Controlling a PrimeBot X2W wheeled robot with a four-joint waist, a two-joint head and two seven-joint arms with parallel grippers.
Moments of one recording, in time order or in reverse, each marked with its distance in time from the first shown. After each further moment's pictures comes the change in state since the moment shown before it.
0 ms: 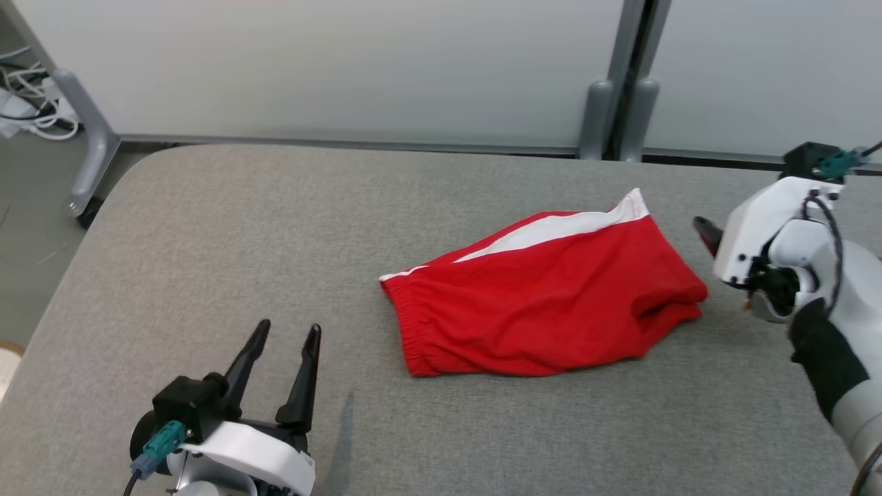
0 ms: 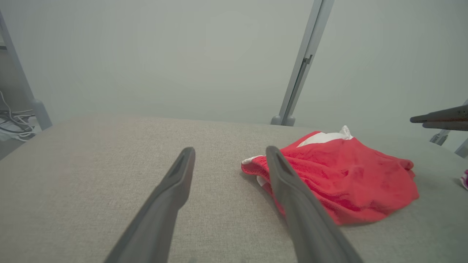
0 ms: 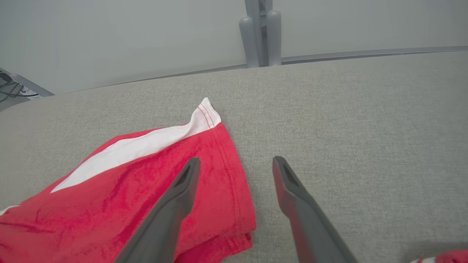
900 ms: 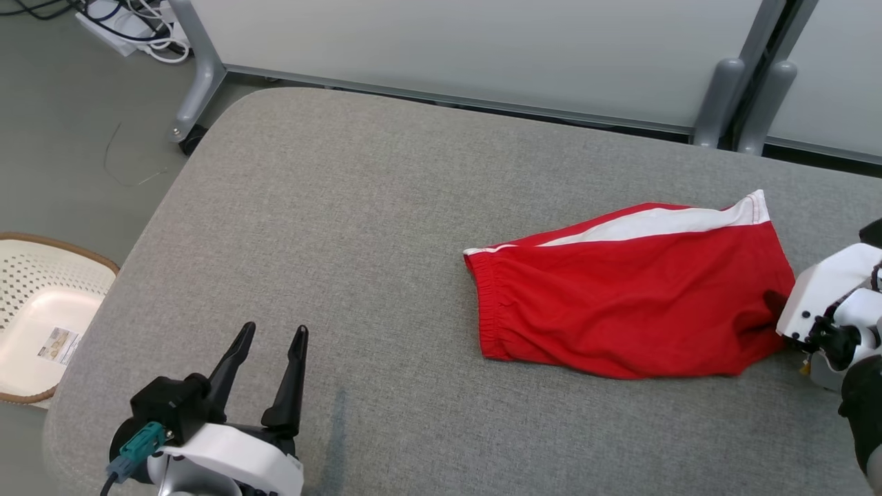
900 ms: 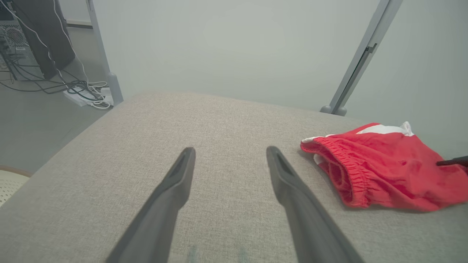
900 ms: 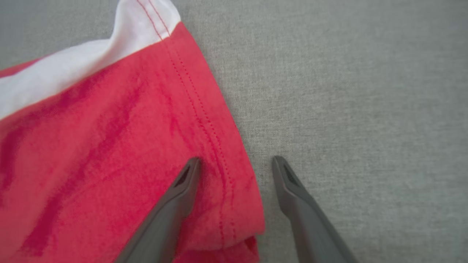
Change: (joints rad) left arm 0.091 0.063 0.013 -0.199 -0.029 0.077 0.112; right arm 0.143 -0.044 -0.542 -0.002 -0.409 0.000 0.124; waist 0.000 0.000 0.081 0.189
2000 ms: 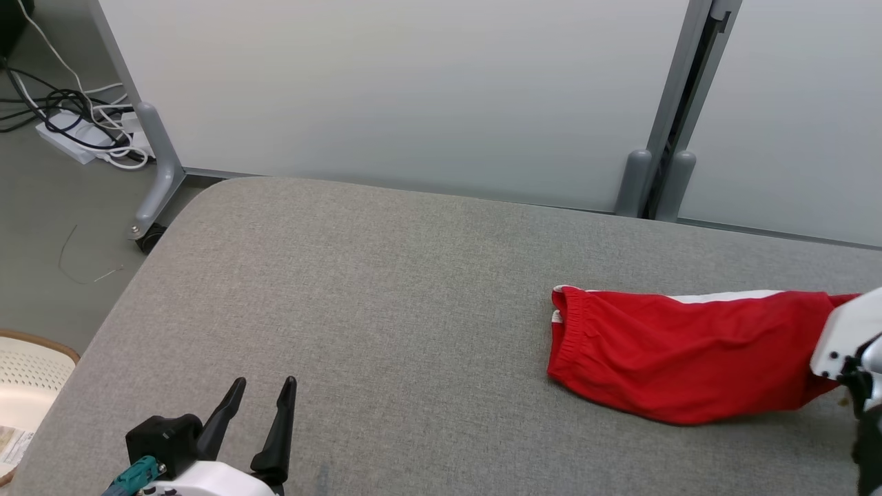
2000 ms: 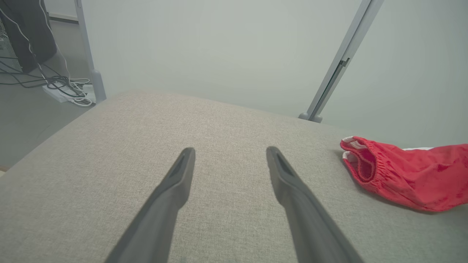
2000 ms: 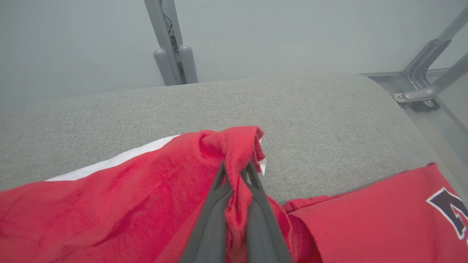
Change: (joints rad) left arm 0.089 0.018 0.001 0.001 -0.063 0.033 0.056; right arm 0.157 0.058 -0.415 -0.209 -0.516 0.000 -0.218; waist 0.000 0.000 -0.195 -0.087
